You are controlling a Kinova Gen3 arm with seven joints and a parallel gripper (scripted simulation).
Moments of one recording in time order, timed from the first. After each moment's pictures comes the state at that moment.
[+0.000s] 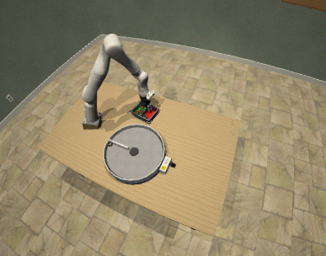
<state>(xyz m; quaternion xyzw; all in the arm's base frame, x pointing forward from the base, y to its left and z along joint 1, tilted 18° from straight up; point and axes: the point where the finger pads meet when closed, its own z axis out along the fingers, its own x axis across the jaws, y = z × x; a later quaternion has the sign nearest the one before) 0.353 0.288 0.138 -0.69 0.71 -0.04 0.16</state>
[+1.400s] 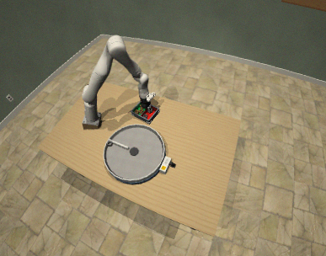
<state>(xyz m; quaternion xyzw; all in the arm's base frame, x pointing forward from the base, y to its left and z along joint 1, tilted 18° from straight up) 0.358 0.292 0.119 -0.69 0.71 -0.04 0.16</state>
